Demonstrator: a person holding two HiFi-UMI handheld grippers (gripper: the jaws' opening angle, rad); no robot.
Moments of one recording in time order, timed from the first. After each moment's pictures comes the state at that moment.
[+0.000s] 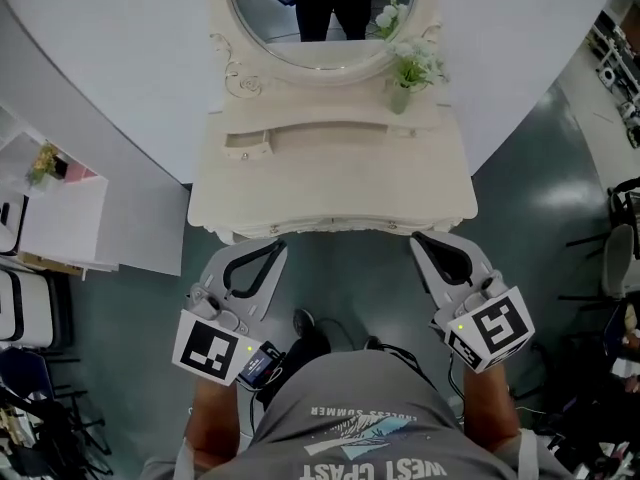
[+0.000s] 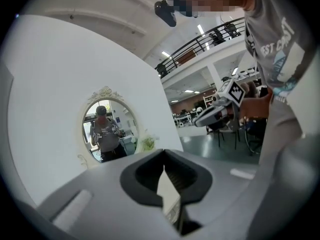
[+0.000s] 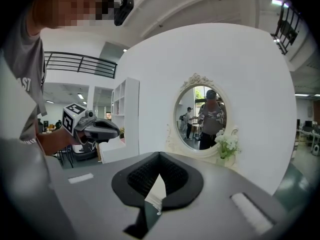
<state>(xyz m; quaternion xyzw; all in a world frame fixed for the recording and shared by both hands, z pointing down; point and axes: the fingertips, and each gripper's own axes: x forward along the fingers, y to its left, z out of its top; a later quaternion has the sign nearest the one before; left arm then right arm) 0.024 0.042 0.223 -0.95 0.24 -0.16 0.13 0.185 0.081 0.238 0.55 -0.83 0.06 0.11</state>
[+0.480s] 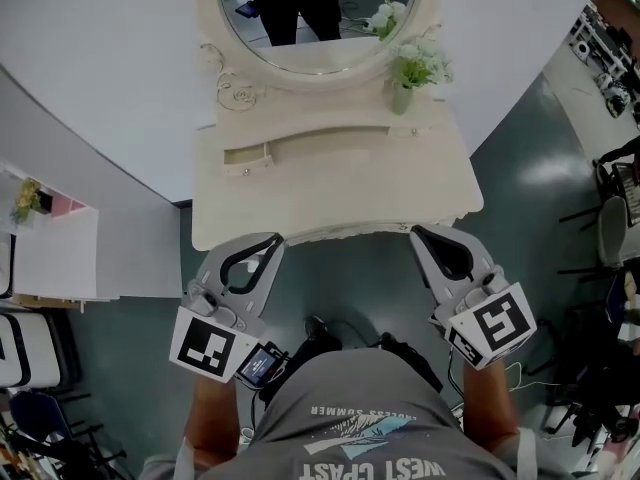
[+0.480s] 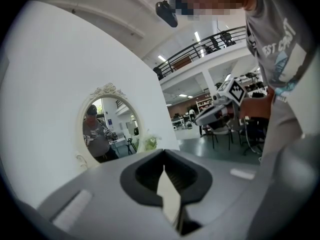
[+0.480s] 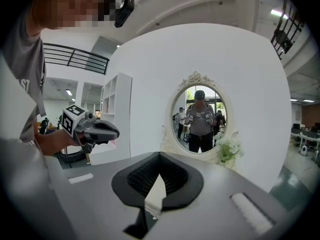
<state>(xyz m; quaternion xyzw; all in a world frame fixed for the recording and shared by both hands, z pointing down) -0.028 -0.037 0.225 -0.96 0.19 -0.15 0.12 0.131 0.022 0.229 0.60 -0.79 0.06 0.12</state>
